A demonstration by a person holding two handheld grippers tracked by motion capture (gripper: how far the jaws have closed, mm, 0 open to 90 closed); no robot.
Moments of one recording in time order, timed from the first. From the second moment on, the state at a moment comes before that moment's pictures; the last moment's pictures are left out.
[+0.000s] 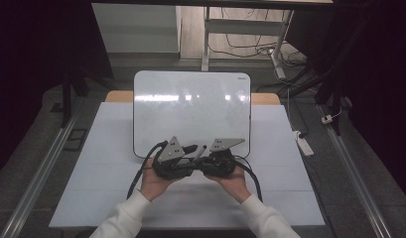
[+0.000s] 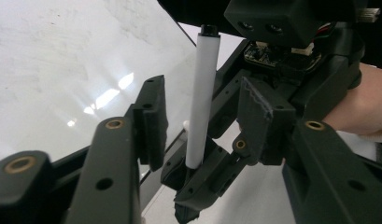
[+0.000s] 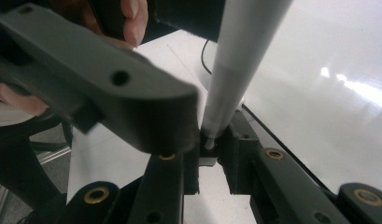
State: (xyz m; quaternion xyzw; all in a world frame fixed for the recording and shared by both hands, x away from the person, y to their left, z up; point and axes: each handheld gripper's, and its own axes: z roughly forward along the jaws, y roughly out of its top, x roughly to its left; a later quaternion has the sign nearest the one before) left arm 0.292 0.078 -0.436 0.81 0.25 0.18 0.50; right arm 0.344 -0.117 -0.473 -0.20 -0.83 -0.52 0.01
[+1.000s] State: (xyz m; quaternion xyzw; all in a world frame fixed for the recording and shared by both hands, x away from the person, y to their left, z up) left arm 0.305 0.137 -0.430 0.77 0.33 0.19 0.50; right arm 0.335 -0.129 -0.467 -0.21 -0.81 -0.54 -0.04
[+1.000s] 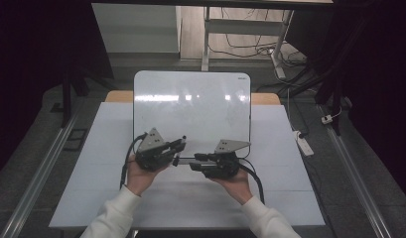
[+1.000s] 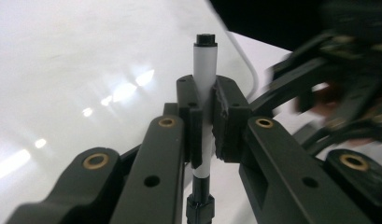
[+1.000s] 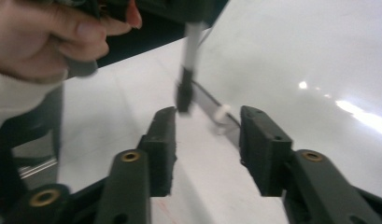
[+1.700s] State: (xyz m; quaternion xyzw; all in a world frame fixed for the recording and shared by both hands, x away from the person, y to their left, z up) left arm 0.345 0.206 -0.443 0.74 0.45 0.22 0.45; right arm 0.314 -0.280 -0.483 -0.33 -0.78 -0.49 -0.21
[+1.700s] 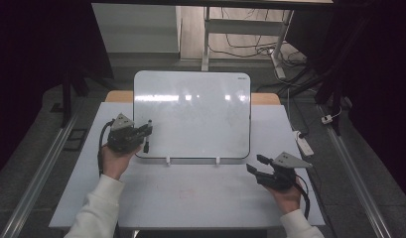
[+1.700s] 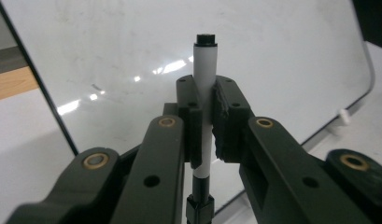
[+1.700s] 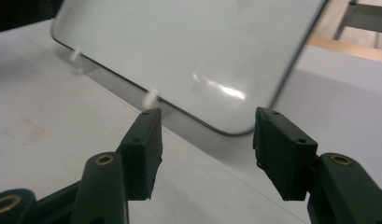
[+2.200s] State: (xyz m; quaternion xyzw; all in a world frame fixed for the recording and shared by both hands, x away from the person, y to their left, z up) left arm 0.369 0.209 -0.459 0.74 0.47 0.22 0.43; right arm 0.310 -0.292 -0.491 -0.33 -0.79 -0.46 -0.23
